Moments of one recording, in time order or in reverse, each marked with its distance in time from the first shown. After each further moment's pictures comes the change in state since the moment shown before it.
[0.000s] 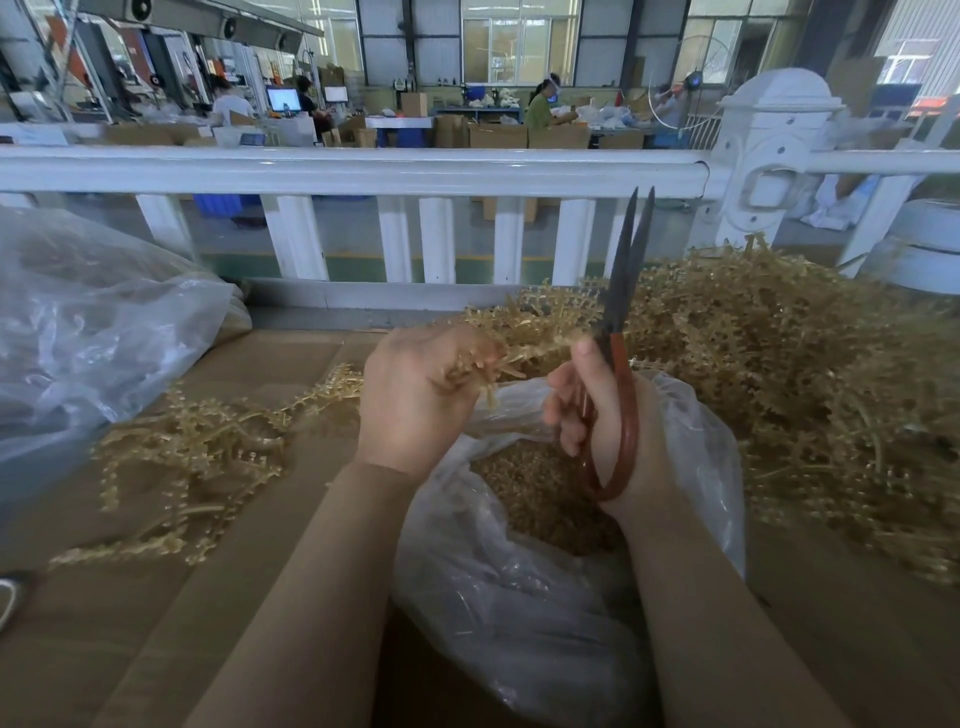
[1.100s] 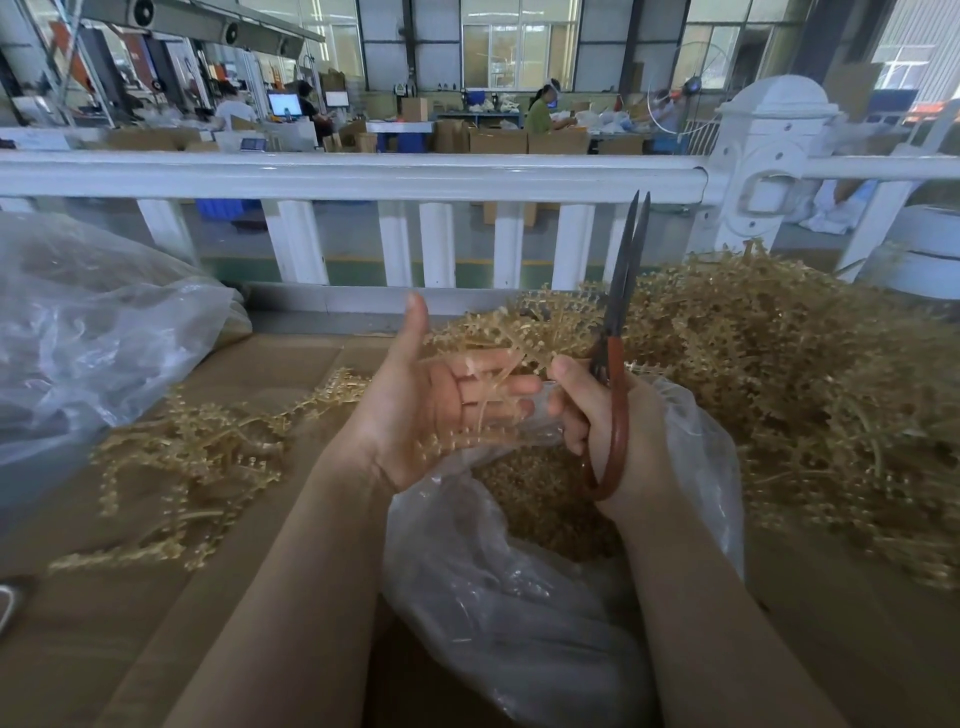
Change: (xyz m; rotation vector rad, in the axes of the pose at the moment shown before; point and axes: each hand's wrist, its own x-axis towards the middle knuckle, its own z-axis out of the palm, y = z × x) left_hand 0.005 -0.004 -0.012 -1.187 -0.598 -1.106; right_hand 0.003 0.002 -0.001 0.015 -0.009 -0.006
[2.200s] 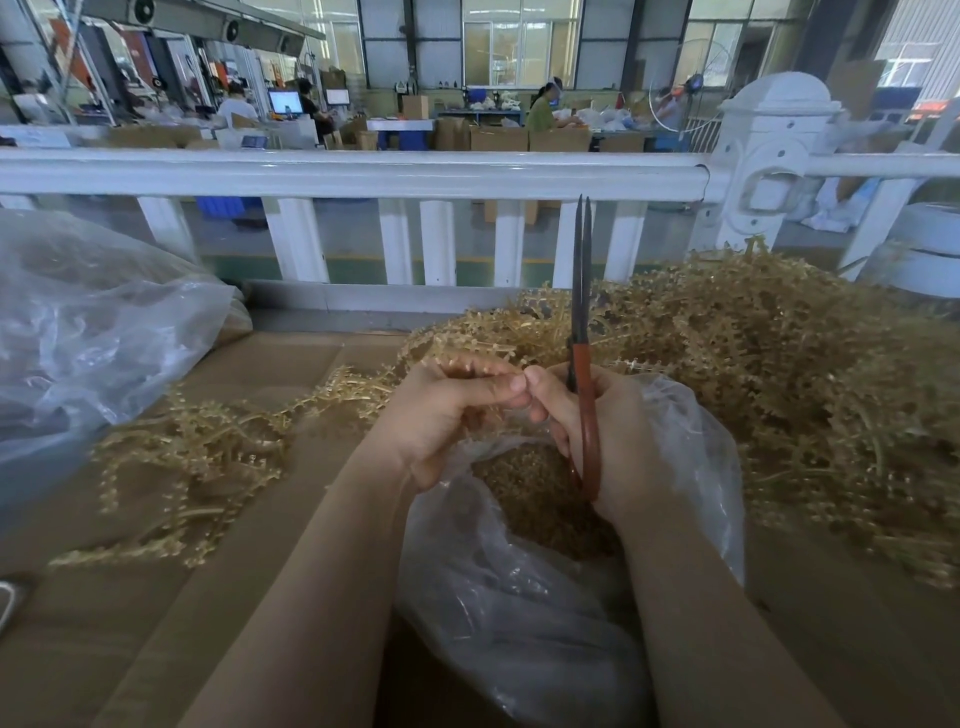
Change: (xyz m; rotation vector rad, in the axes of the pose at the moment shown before) left_hand 0.007 -0.011 0.017 0.024 0.047 0.252; right_hand 0.003 0.008 0.000 -0.249 -0.012 0.012
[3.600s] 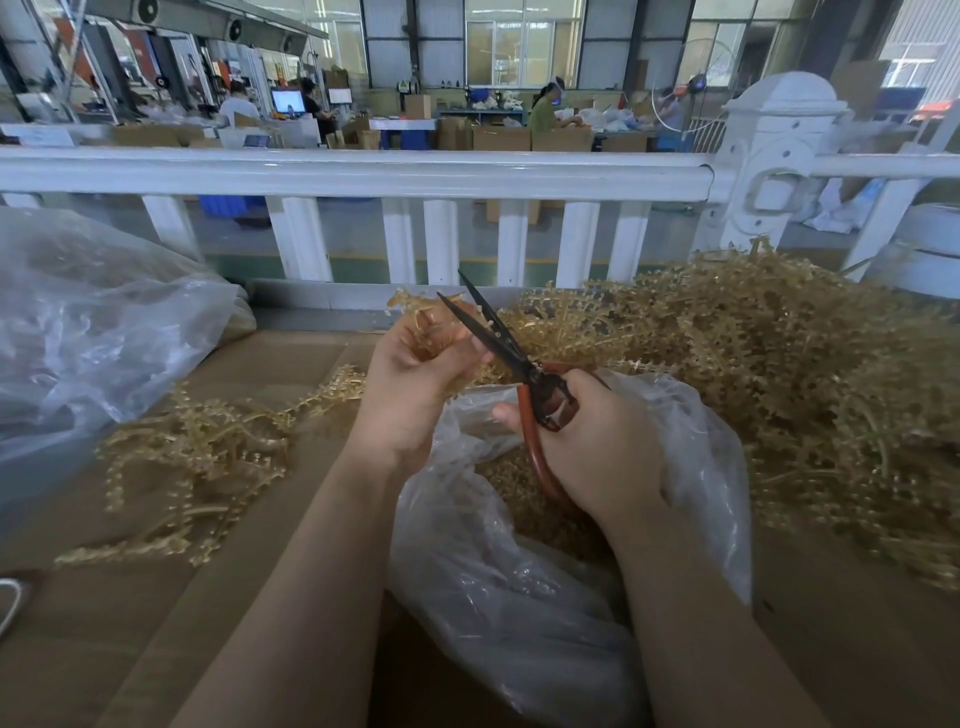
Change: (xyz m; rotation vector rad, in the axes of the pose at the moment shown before) left_hand 0.003 0.003 -0.011 0.033 0.273 0.310; right_hand -0.006 0.007 0.001 -0.846 0.106 -0.304
